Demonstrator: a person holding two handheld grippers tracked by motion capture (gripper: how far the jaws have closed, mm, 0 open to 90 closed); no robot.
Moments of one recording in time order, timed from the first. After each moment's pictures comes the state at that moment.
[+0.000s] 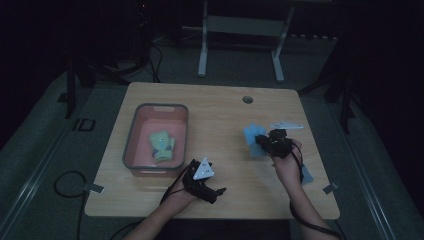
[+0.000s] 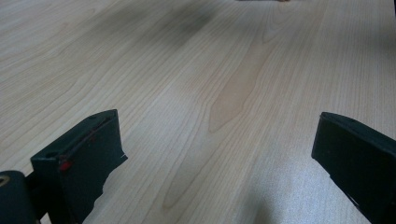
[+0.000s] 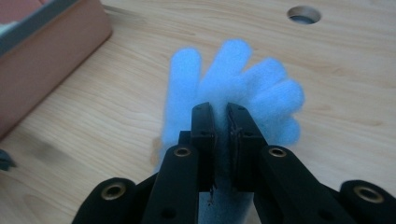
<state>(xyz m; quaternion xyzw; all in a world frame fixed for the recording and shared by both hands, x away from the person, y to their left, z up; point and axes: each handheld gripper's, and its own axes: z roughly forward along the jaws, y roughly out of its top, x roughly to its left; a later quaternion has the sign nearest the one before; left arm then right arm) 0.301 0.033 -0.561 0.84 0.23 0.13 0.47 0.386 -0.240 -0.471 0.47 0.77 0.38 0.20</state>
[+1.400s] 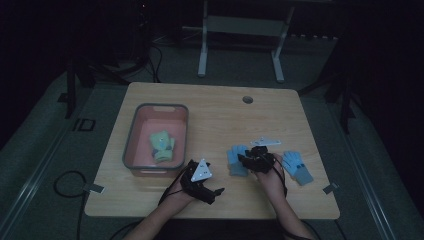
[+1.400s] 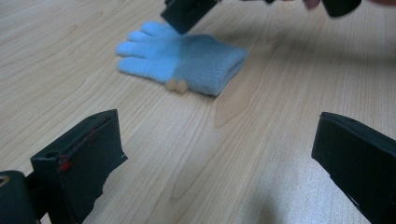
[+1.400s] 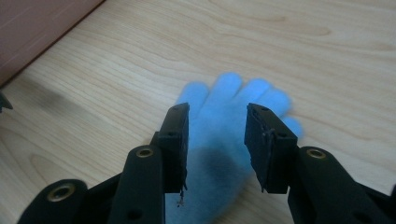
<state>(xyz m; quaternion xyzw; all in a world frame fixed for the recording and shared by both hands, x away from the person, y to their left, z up) 0.298 0.038 -0.563 0.84 0.23 0.14 0.47 0.367 -0.204 -0.529 0.45 0.80 0.36 0.17</state>
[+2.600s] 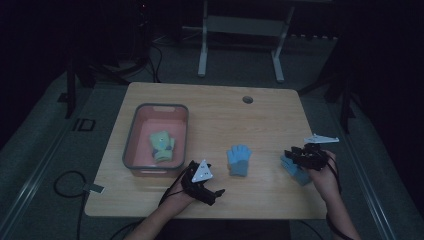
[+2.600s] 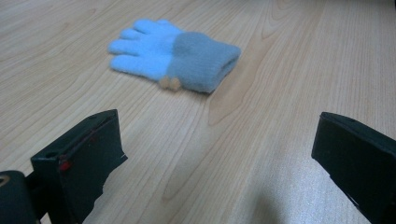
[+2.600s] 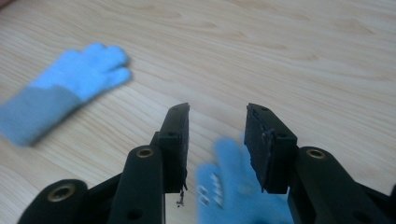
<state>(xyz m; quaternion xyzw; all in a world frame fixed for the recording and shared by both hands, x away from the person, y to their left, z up) 0.297 0.036 -0.565 0.84 0.22 0.14 0.47 0.372 -0.361 -0.499 0.46 0.79 0.35 0.19</state>
